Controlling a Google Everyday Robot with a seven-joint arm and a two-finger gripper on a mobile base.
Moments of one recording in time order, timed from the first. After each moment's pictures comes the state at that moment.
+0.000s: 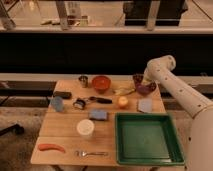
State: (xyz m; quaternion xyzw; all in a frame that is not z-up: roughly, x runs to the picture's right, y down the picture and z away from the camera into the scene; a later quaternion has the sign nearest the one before) arm 0.271 -0.076 0.919 -0.07 0.00 0.17 0.98
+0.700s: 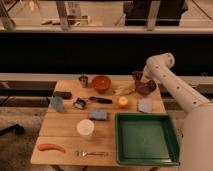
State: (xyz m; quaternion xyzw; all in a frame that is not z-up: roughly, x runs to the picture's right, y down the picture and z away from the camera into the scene) arm 0.276 -0.090 0.928 -0.07 0.00 0.18 0.98
